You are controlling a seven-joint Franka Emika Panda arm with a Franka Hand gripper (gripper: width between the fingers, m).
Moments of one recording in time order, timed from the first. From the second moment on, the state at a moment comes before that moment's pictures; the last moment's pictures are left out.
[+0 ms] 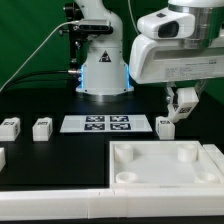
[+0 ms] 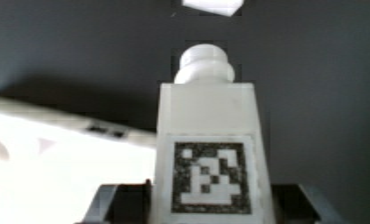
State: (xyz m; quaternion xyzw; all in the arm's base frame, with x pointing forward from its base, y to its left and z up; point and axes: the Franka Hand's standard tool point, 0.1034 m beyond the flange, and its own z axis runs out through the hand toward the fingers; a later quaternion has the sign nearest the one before) arm 0.499 0.115 0.105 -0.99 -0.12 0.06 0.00
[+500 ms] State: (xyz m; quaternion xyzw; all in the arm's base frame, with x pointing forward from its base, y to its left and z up) arm 0.529 0.116 0.113 -0.99 -0.14 -0.04 0.01
